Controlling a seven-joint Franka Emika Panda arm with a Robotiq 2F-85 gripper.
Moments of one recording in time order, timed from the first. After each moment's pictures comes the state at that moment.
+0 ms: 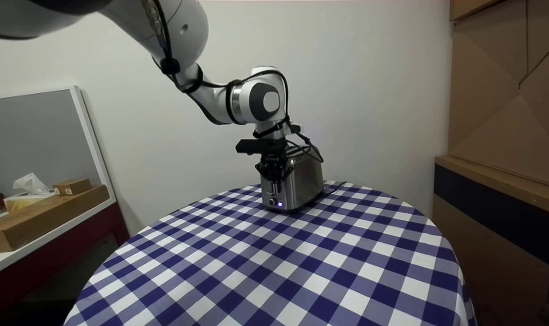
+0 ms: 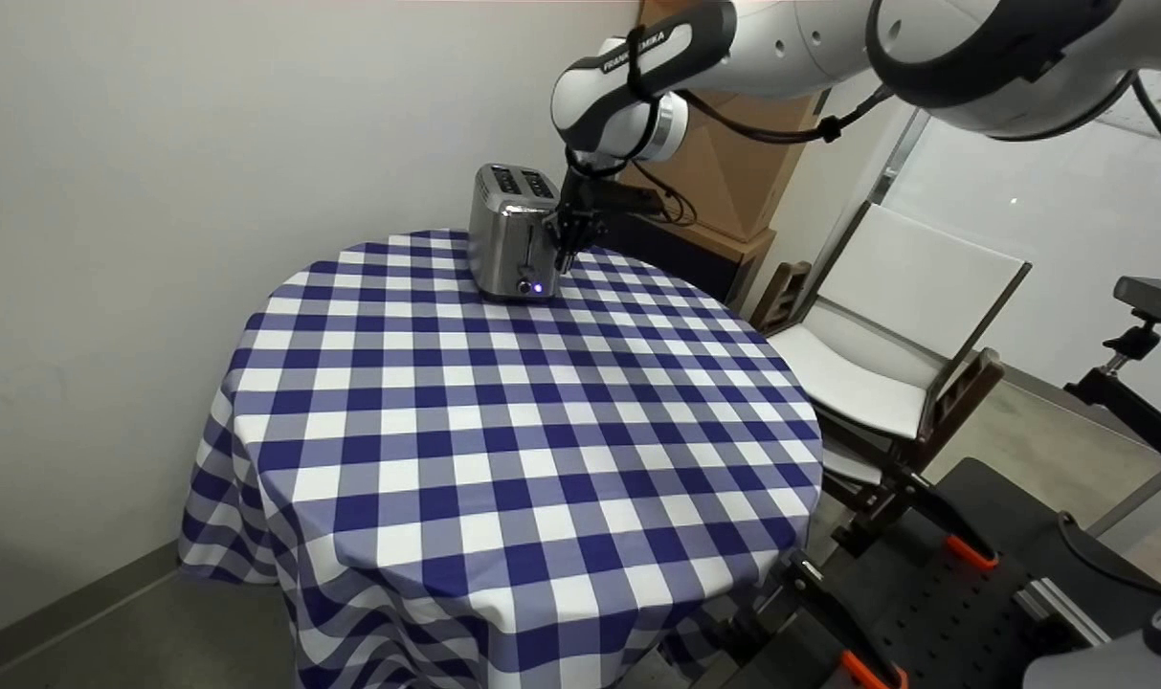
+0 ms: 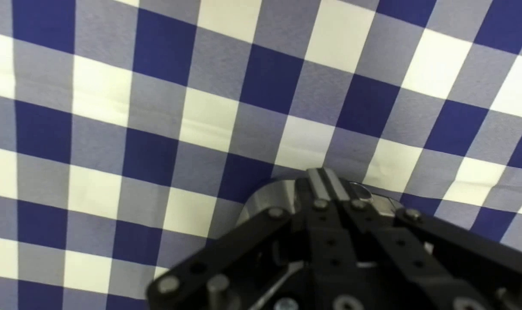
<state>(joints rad) -0.17 1.24 0.05 -0.92 -0.01 2.21 -0.04</state>
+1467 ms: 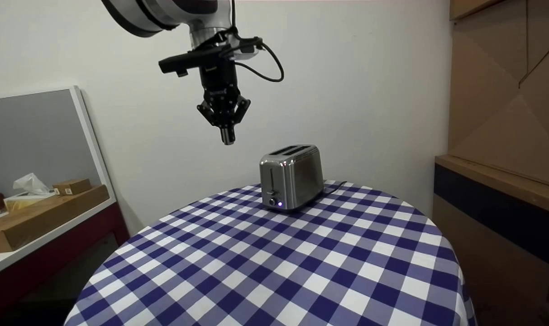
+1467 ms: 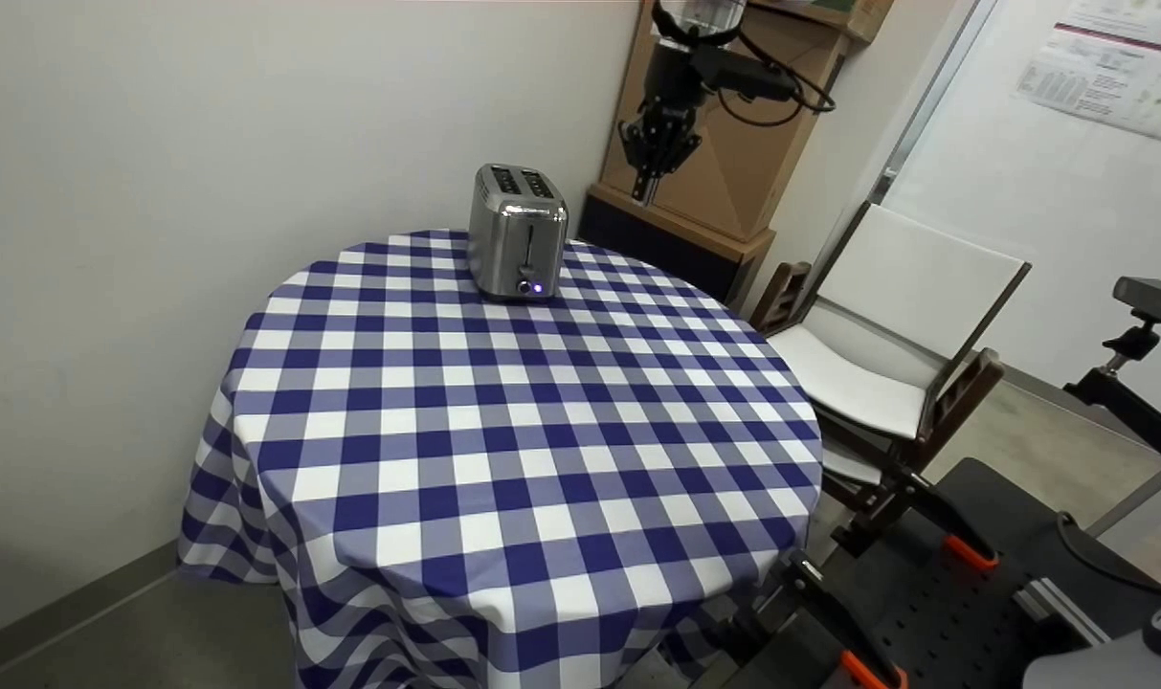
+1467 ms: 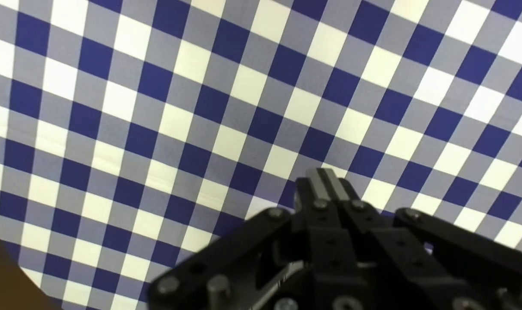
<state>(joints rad) -0.12 0.37 0.01 -1.93 0.00 2.30 -0.10</state>
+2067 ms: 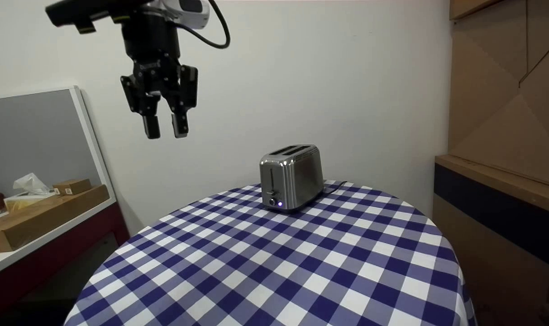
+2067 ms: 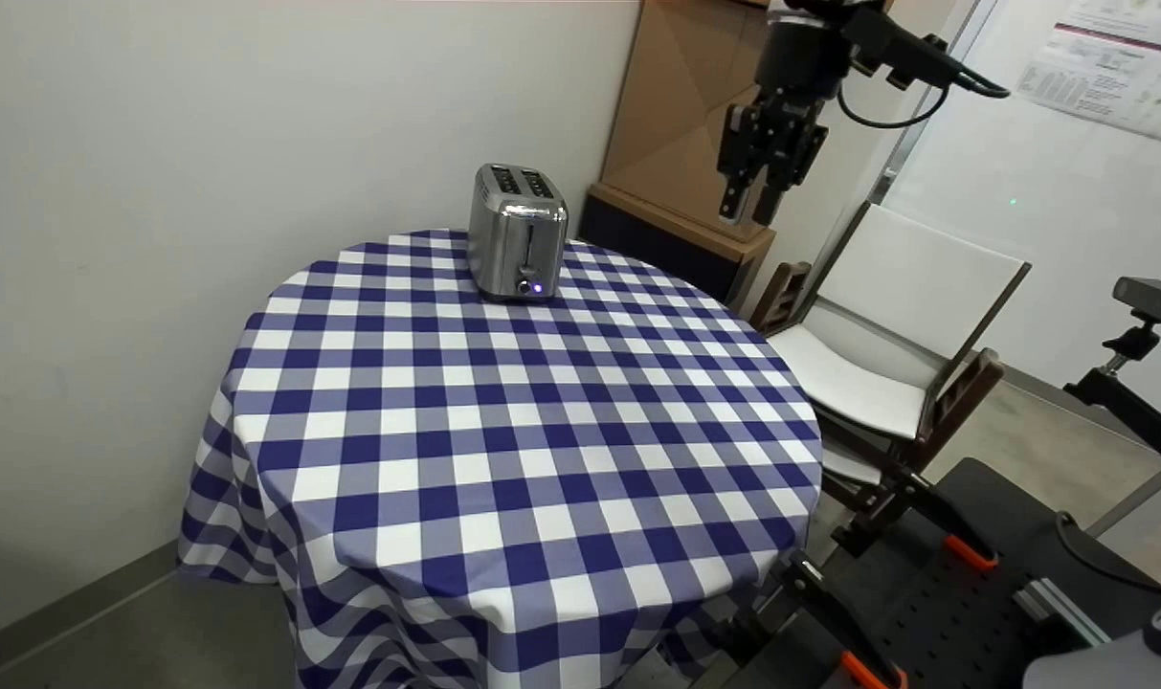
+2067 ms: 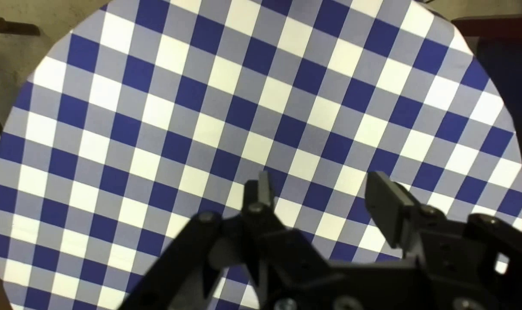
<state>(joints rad) -0.12 -0.07 0.00 -2.40 0.01 2.25 -0.10</state>
